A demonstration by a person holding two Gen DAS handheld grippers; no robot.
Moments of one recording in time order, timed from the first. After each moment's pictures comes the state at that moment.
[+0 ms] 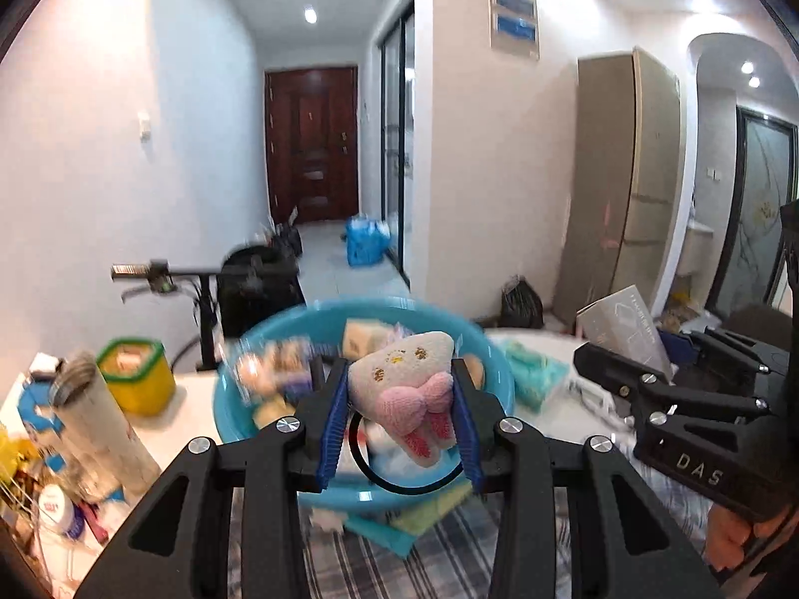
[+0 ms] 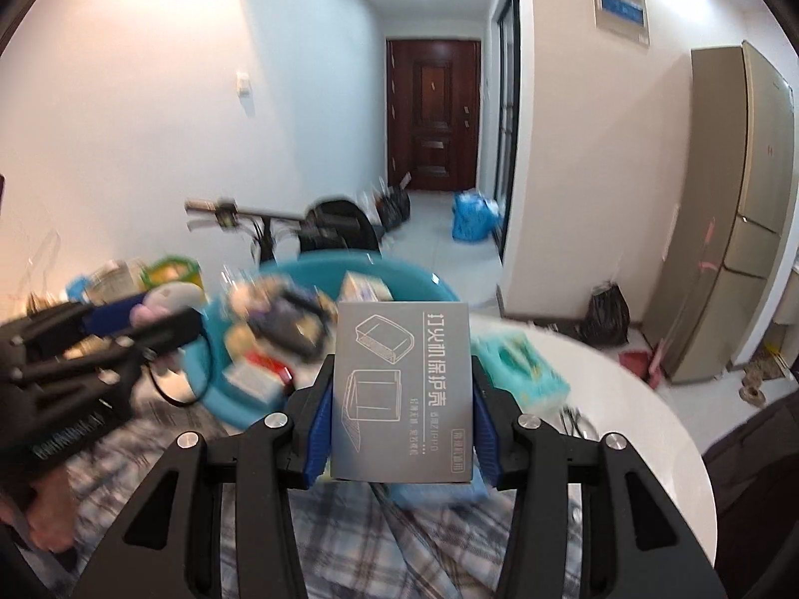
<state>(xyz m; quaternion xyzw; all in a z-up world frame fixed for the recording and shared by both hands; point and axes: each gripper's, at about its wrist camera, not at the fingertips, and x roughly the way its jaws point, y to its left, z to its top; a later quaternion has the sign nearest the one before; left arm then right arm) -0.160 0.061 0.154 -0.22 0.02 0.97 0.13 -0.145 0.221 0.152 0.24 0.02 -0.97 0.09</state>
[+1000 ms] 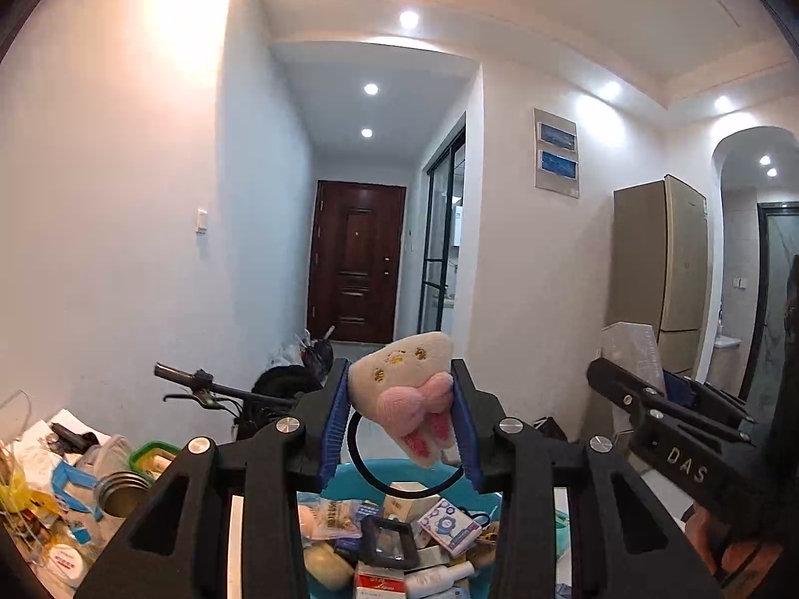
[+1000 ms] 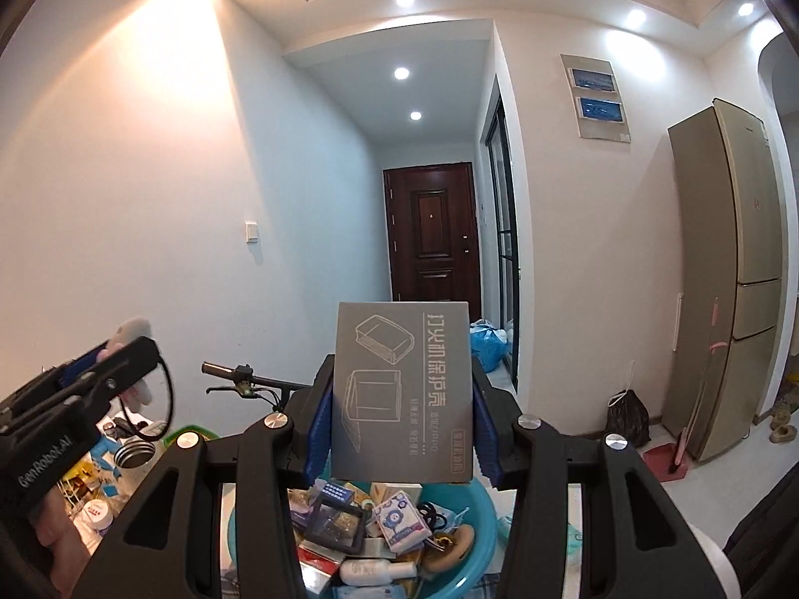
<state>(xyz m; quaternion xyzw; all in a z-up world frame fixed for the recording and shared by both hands) -0.166 0.006 0.240 -0.05 -0.05 0.99 0.08 -0.171 0.185 0.239 0.06 -0.03 -0.99 0.10</state>
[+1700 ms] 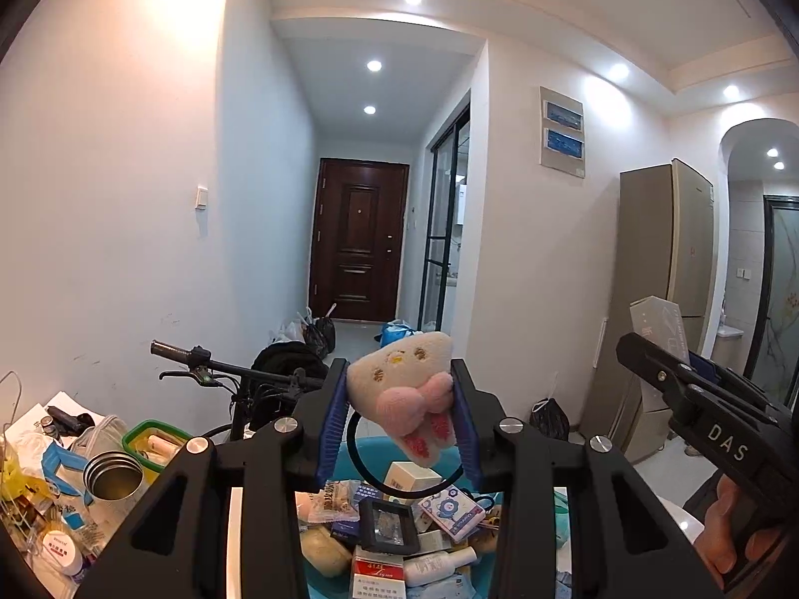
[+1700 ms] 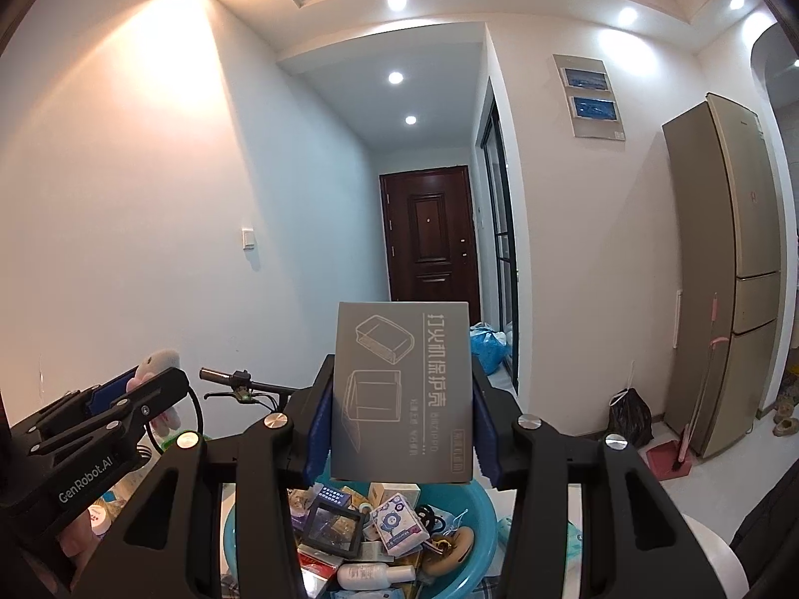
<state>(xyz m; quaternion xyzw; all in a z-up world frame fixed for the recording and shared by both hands) -0.180 0.016 0.227 -0.08 -0.04 0.99 0.07 -0.171 0.199 0.236 0.06 -0.04 -0.99 0.09</state>
